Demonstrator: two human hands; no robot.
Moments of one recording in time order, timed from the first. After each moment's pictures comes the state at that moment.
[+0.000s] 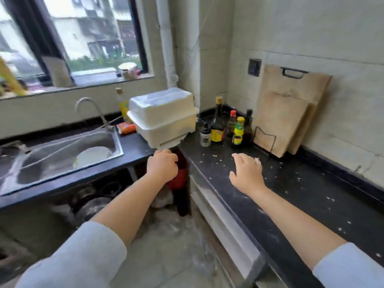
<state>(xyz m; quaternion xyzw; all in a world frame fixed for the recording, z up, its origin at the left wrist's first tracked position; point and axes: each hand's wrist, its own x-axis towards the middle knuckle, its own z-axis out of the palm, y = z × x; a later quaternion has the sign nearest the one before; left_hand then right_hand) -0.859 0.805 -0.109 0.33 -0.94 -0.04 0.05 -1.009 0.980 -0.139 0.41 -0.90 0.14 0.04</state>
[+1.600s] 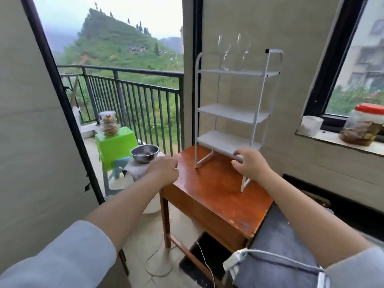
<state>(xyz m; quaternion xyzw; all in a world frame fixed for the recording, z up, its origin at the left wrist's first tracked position) -0.038 0.201 -0.070 0.81 -0.58 0.02 0.07 -0.250 0.105 -0.053 0.86 -0.46 0.20 -0.08</state>
